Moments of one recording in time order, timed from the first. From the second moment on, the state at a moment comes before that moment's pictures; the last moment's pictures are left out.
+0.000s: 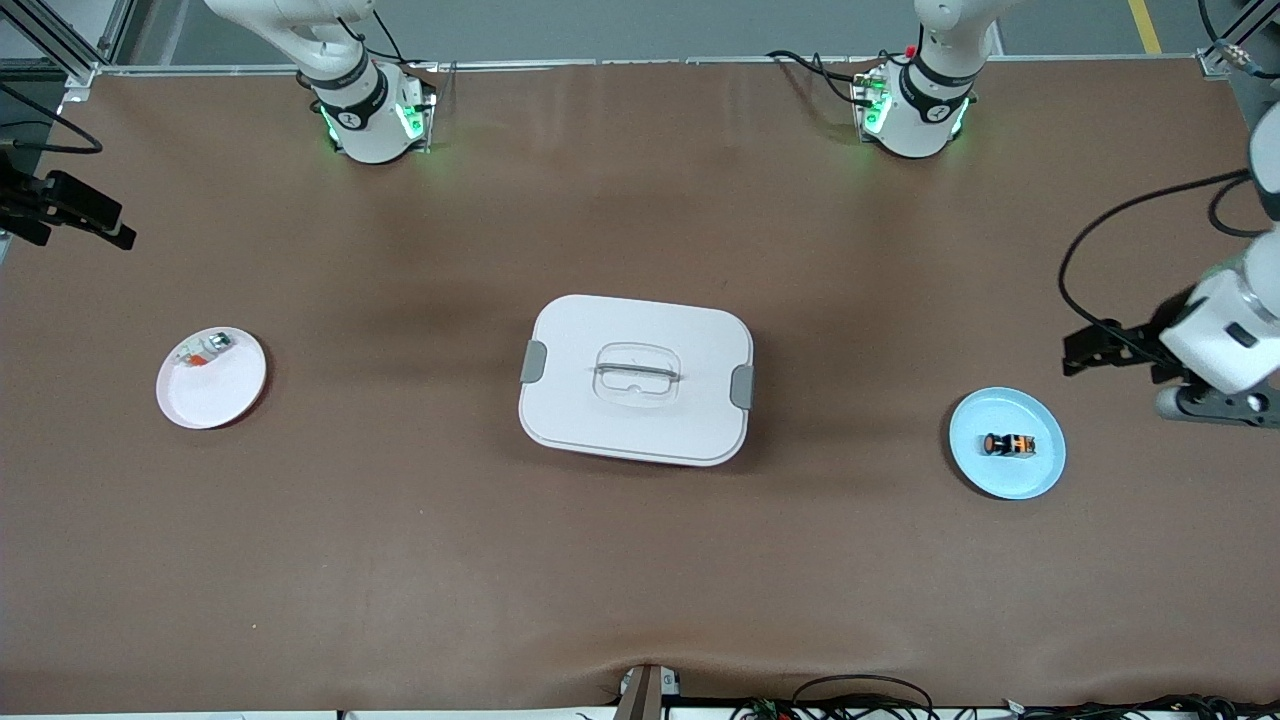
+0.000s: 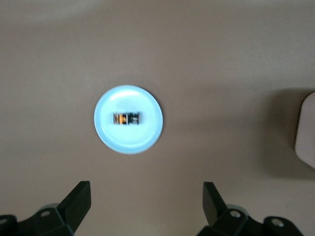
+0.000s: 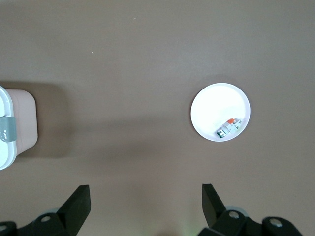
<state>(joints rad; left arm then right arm) 0.44 0.29 -0.65 -1.40 0.21 1.61 -0.13 -0.02 -0.07 -0.06 -1.60 0.04 1.50 0.00</state>
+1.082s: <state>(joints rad) -0.03 -0.03 -0.10 -1.58 0.01 1.55 -0.15 -0.02 -0.11 -0.06 -1.66 0.02 1.61 0.00</state>
